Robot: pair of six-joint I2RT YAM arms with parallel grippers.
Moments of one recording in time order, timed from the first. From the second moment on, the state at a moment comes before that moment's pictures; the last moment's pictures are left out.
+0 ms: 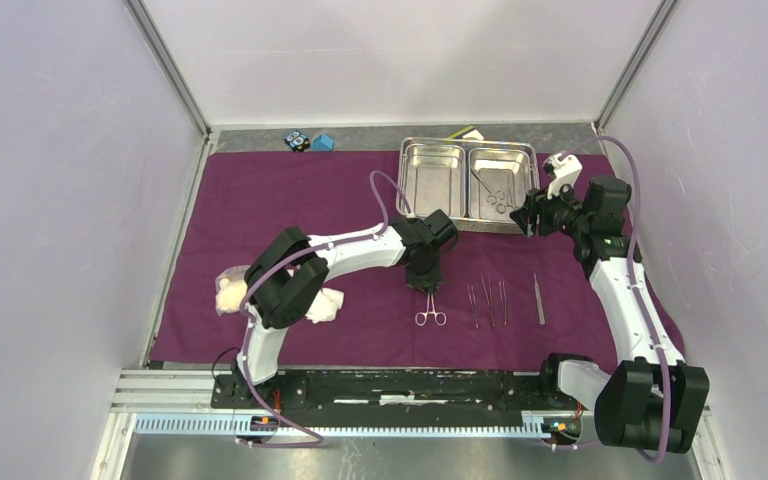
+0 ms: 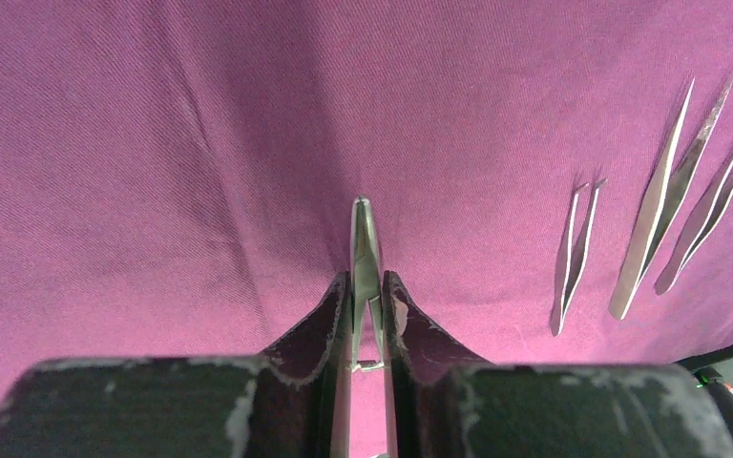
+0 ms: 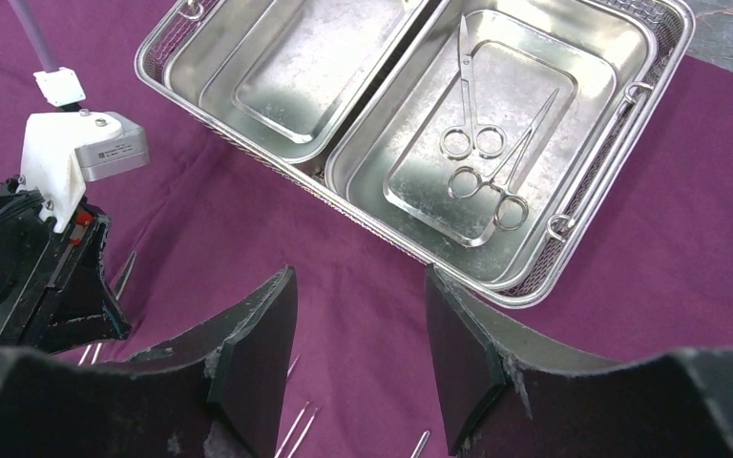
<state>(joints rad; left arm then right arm) -0.95 2.02 1.45 -0.65 0.01 -0.90 -0.11 1.10 0.81 -0.22 -0.59 -0.20</state>
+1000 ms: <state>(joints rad) -0.94 2.04 1.45 -0.63 0.04 -0.90 -0.11 1.10 0.80 -0.19 -0.59 -0.19</state>
